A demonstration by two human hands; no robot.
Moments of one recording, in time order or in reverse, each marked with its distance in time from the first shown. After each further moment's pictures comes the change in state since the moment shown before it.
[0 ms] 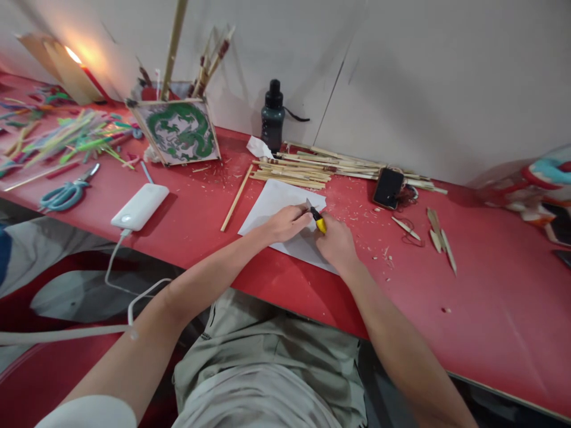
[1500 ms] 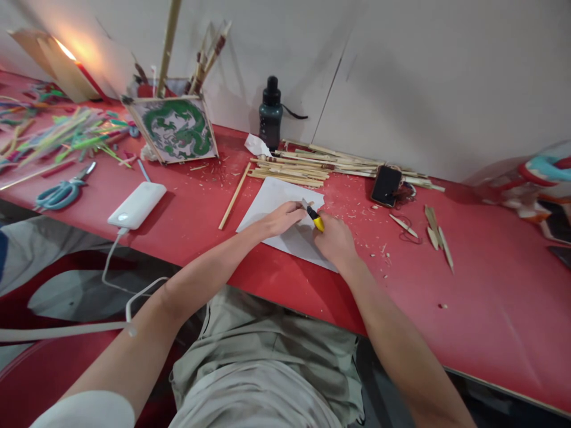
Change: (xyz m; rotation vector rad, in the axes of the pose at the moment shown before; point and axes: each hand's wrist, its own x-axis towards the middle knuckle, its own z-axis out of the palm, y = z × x) left_hand 0.000 0.011 -0.007 -0.351 -0.048 -0.239; right_hand 0.000 -0.003 -0.009 -0.085 -0.066 0.027
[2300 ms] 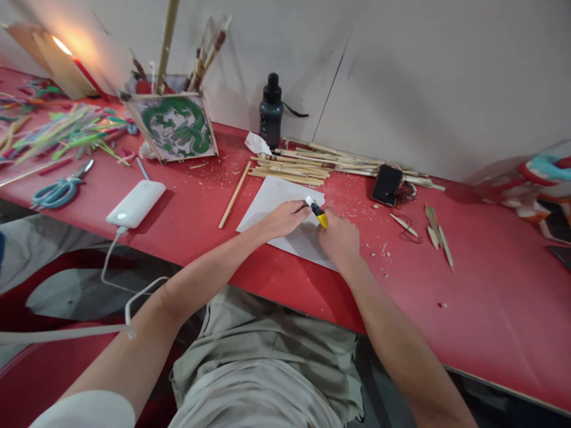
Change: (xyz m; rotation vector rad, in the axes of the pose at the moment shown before) left_hand 0.004 -0.003 0.003 0.288 0.052 0.136; right_hand -0.002 0.001 0.002 -0.128 0.082 0.061
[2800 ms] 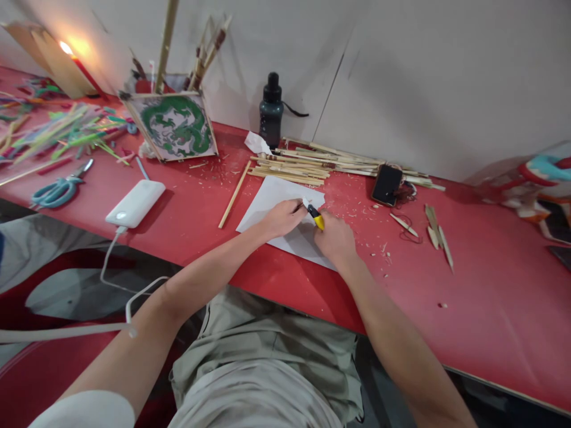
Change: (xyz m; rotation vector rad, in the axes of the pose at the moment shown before) left_hand 0.000 0.002 0.001 0.023 0.061 -0.063; right_hand 0.001 -0.002 -0.001 0.053 -0.067 -0.025
